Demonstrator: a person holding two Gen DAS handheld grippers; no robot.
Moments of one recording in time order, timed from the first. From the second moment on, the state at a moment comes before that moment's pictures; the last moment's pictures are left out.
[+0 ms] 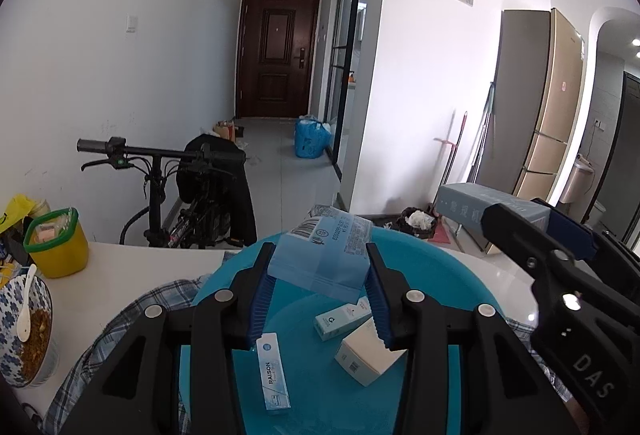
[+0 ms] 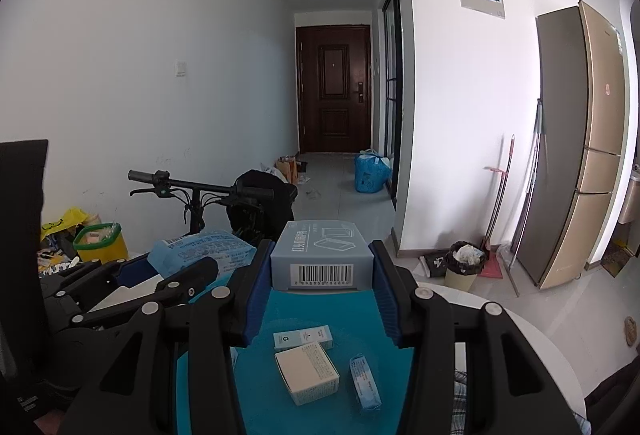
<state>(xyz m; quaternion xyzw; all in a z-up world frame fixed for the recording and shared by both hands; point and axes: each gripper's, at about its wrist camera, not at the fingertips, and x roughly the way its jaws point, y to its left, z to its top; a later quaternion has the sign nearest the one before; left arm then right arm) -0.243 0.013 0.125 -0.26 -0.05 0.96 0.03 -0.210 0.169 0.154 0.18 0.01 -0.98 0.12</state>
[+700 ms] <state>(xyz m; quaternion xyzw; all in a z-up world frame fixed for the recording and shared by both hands) -0.299 -0.008 0.059 -0.37 -0.08 0.93 0.02 -0.265 0.180 0.100 0.30 -0.02 -0.95 0.13</state>
